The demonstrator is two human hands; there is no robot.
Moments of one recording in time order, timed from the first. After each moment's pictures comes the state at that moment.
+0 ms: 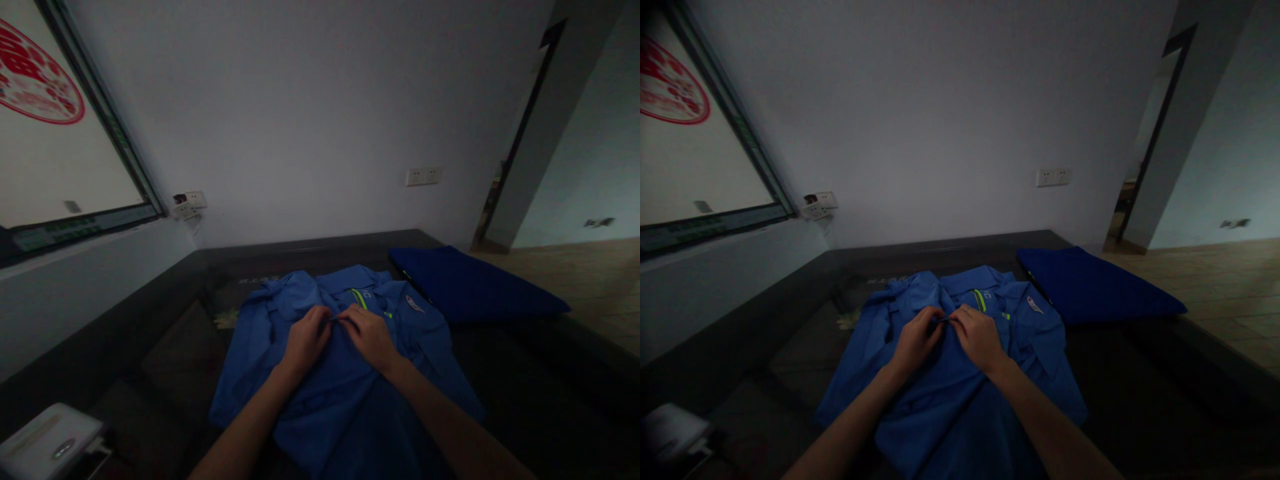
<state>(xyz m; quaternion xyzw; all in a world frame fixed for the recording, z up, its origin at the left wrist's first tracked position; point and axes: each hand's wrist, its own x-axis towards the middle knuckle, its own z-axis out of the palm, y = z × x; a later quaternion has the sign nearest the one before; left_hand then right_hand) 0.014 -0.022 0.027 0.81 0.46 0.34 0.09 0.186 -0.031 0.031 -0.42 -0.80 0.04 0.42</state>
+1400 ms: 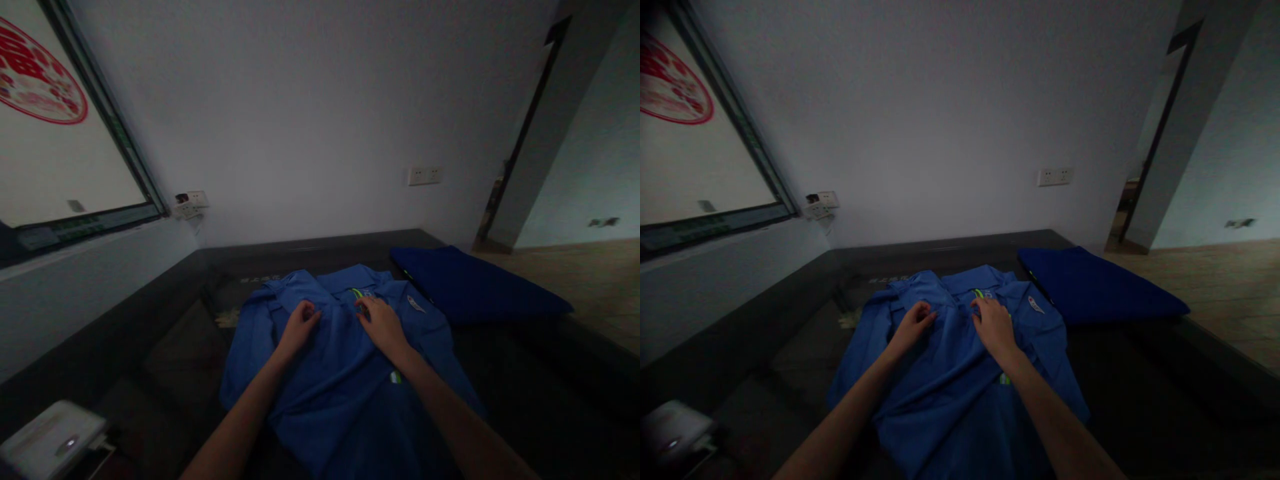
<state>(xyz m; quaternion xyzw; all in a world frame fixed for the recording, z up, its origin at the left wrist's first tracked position) -0.006 0.023 -0.001 0.65 0.49 0.45 0.36 0.209 -0.009 0.028 -0.57 -0.73 0.04 0.37</state>
